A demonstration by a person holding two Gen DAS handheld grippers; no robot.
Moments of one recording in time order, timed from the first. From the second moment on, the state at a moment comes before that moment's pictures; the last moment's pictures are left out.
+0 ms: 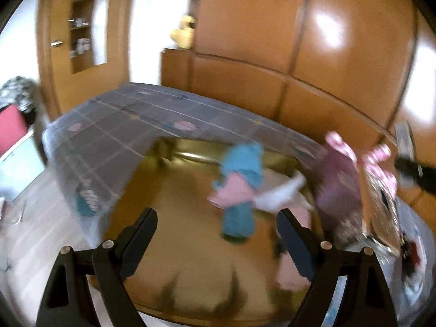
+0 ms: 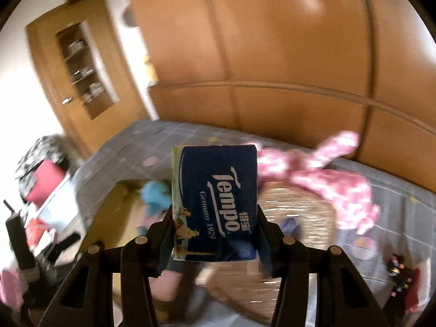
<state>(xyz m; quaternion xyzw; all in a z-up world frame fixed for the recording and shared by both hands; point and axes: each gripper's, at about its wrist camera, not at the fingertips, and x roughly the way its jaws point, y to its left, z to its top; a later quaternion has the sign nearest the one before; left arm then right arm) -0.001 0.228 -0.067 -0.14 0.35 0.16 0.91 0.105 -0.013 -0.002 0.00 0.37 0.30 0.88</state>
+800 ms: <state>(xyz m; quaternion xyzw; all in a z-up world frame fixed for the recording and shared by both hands) -0.029 0.307 -0.071 -0.20 0.32 0.24 0.89 0.071 0.122 -0.123 -0.07 0.52 0.36 0.77</state>
